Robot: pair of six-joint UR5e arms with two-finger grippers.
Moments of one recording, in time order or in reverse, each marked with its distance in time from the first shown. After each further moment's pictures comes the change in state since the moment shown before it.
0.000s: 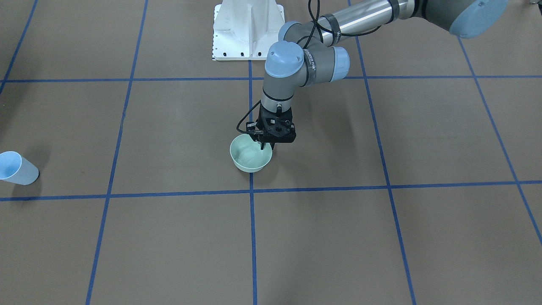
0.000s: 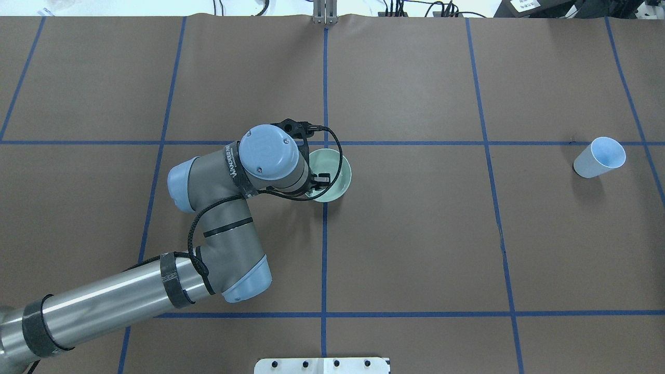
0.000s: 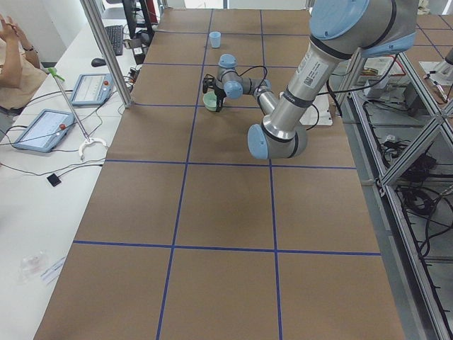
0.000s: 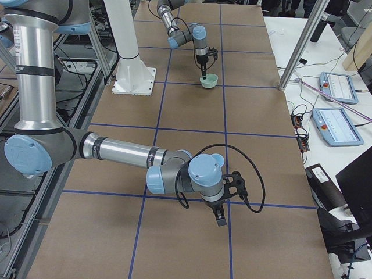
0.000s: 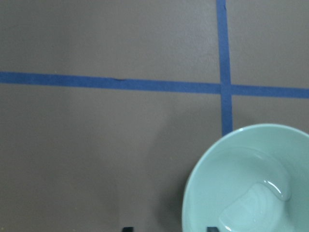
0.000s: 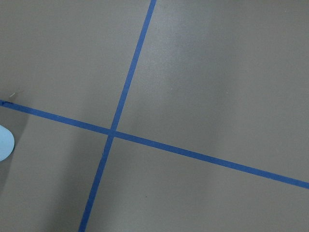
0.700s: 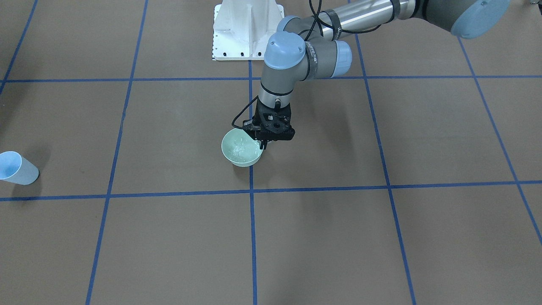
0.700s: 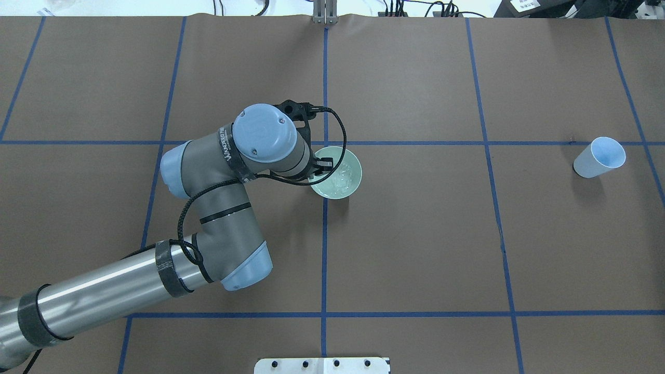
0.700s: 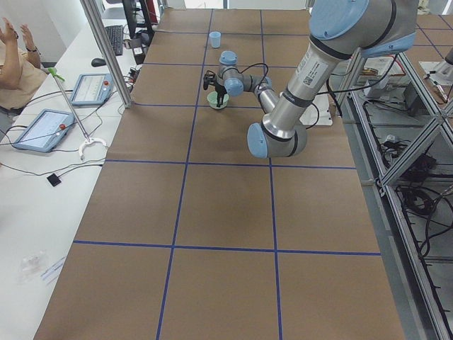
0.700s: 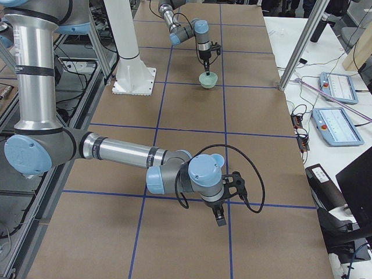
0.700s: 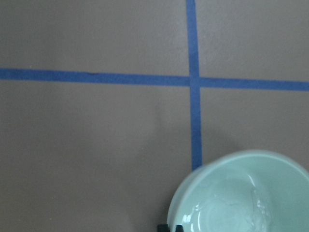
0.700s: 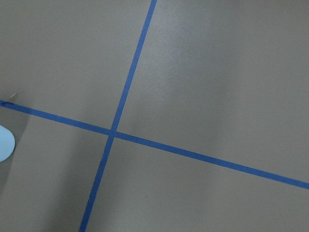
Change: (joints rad) left arm -0.052 -0.014 -0.051 0.027 -0.023 0.011; right arm 0.001 -0.002 0.000 0.000 0.003 0.000
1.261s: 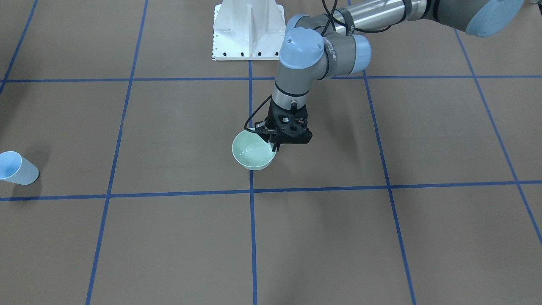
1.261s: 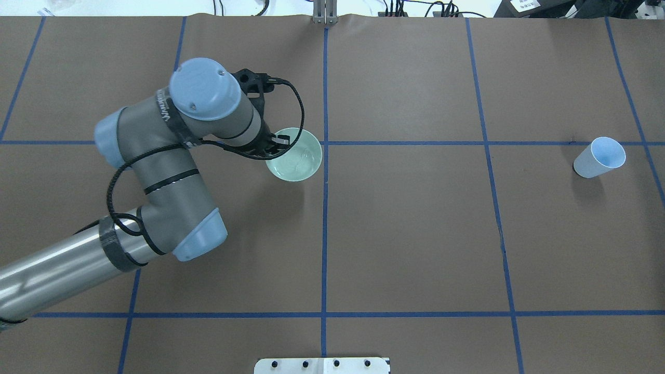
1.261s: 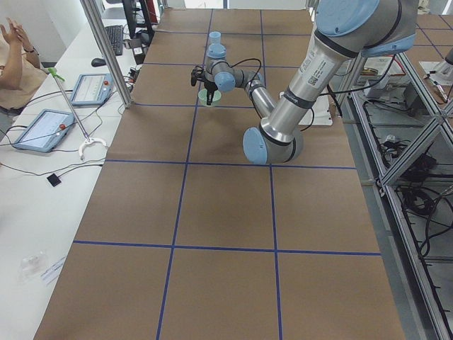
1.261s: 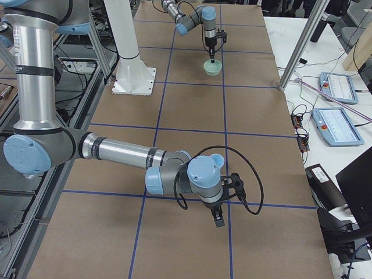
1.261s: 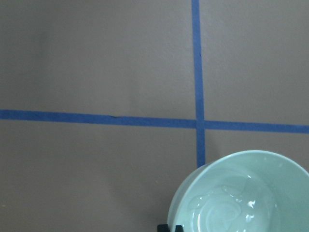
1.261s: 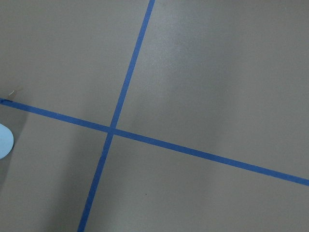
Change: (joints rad) left arm -0.121 0.128 -0.141 0.098 -0.112 0.187; right arm -0.001 -0.007 -0.002 -0.004 0.000 -0.001
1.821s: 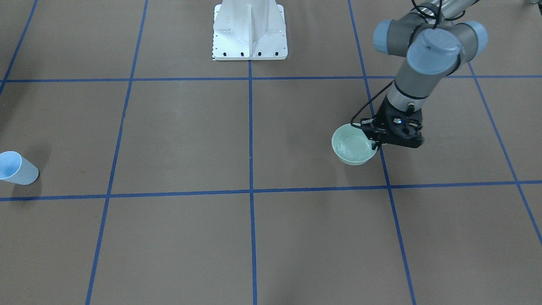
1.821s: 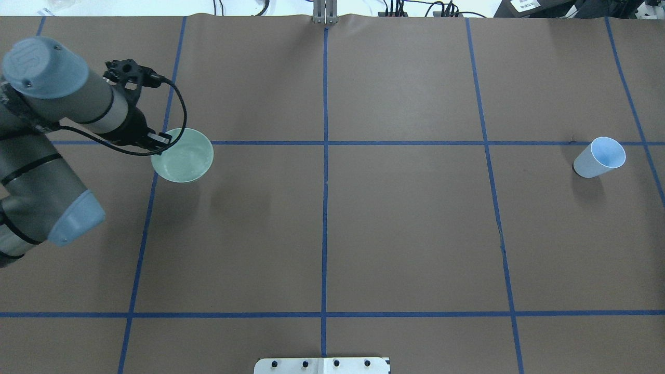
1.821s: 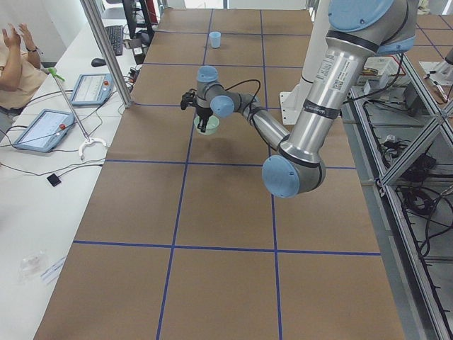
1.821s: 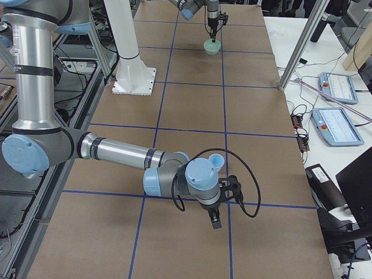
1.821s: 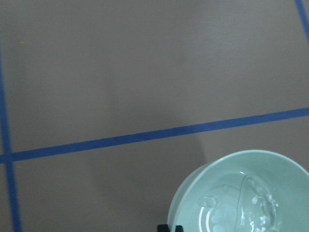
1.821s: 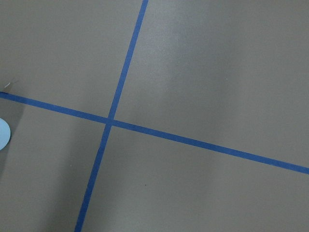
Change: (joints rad) left arm -0.205 0.347 -0.161 -0.010 -0.135 0.418; right arm 0.000 -0.011 -0.001 -0.004 0.000 0.000
